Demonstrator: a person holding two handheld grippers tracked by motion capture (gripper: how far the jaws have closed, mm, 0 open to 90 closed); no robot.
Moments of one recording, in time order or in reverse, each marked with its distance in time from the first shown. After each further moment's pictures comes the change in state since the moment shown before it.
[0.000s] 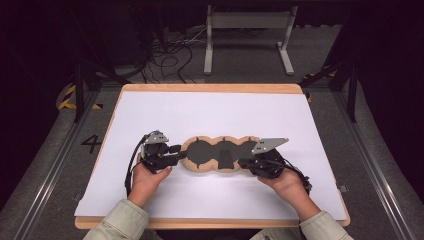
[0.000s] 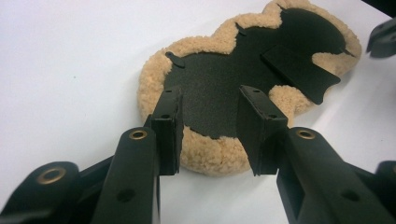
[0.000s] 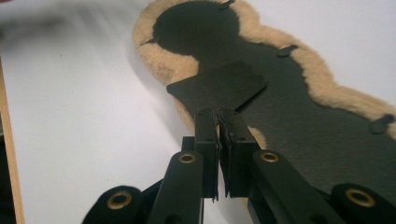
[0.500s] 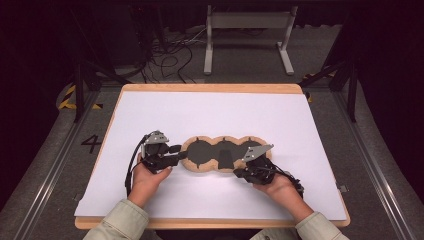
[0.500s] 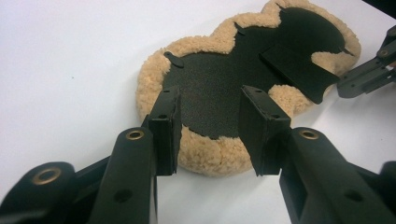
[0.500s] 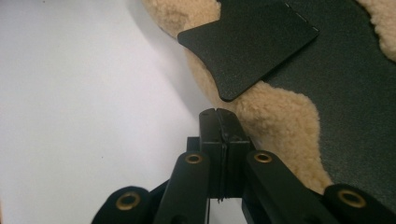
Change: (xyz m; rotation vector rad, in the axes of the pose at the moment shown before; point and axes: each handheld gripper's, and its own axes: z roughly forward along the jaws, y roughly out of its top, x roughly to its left) left arm 0.001 0.000 0.001 0.003 -0.002 0.003; right arm 0.006 -0.014 0.030 0.125 0.035 -0.009
